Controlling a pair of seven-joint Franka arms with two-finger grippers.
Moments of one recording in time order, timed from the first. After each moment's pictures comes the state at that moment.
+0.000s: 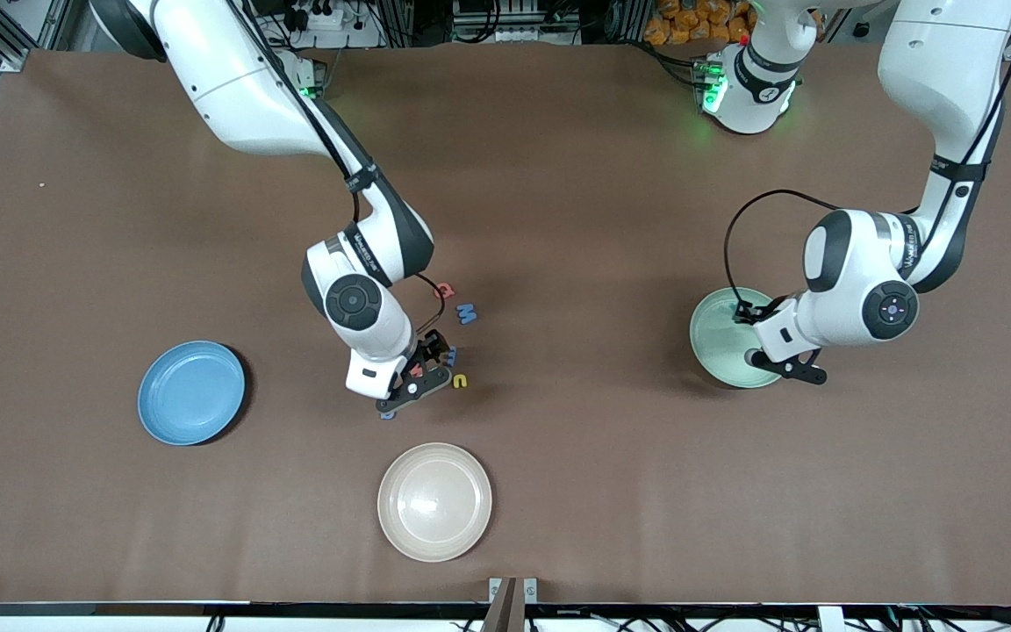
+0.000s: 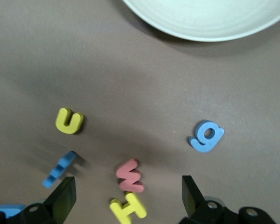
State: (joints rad) left arm -0.02 0.42 -0.15 -1.97 -0.06 2.12 0.08; right arm 0.50 0.74 0.01 -1.56 0.02 2.31 -0.07
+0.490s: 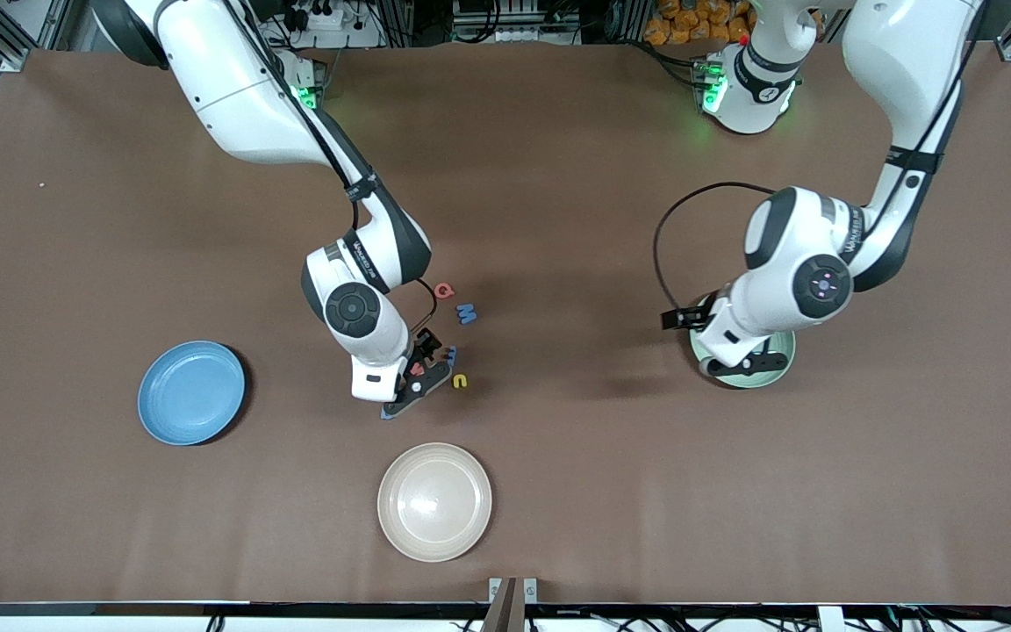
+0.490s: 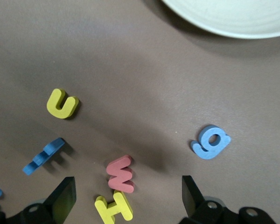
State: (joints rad) left arm -0.08 0.42 -0.29 -1.84 -0.07 2.12 -0.45; right arm 0.50 0.75 0.01 -1.58 0.01 2.33 -0.17
